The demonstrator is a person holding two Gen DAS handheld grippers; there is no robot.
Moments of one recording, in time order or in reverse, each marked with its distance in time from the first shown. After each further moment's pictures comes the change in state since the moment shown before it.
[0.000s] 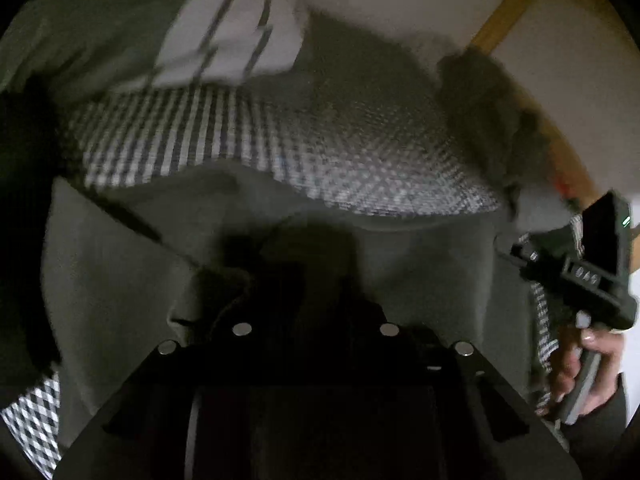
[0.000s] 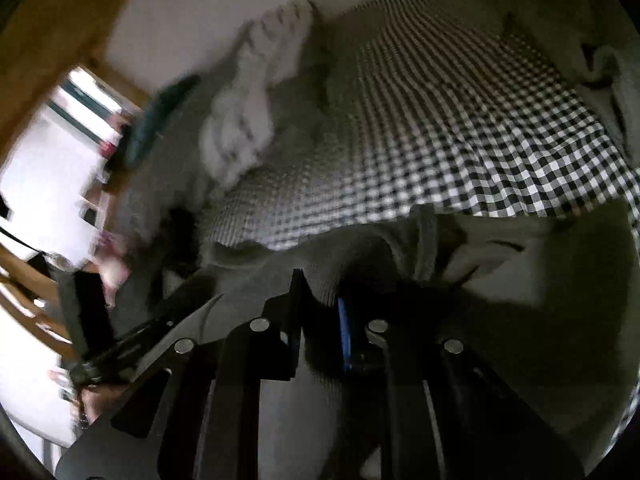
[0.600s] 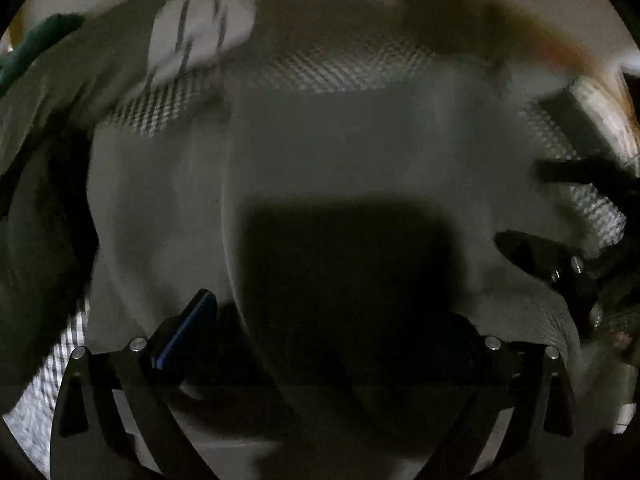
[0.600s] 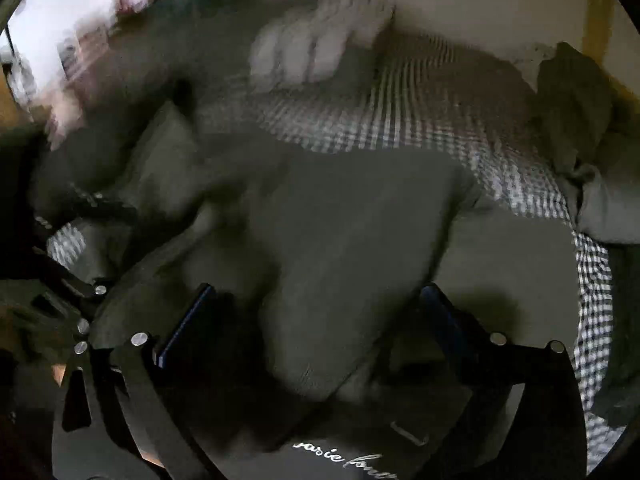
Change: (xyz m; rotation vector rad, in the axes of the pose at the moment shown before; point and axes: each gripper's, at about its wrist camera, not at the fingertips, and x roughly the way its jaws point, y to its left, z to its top) left arm -0.016 -0.031 -0.115 0.298 0.075 0.228; right arm 0.022 0.098 -0.140 -0.512 0.113 -0.419
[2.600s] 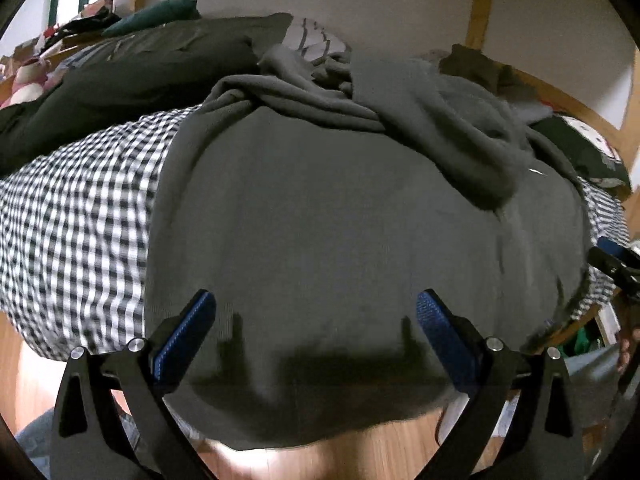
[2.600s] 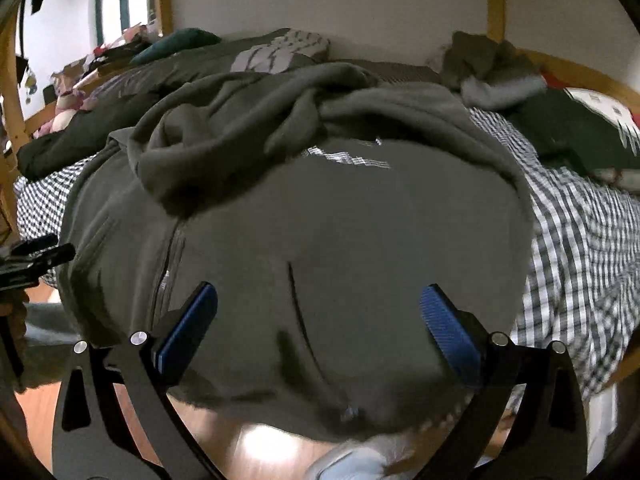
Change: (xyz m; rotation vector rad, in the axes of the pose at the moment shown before) left arm -0.091 0.009 -0.288 -0.229 -0.367 0.045; right arm -0.097 0.017 -0.293 0.240 -0.392 -0.047
